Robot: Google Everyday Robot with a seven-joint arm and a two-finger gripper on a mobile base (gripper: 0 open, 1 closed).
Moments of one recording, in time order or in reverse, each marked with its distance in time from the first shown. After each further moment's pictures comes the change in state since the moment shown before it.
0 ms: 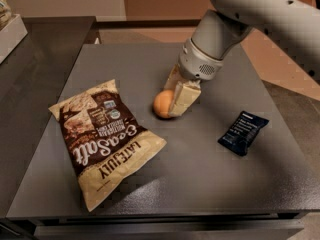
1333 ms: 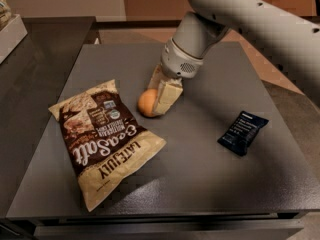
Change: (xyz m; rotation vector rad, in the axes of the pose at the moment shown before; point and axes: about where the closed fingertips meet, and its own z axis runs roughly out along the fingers) arm -0.032 -0.020 0.027 -0.035 -0.042 -0.045
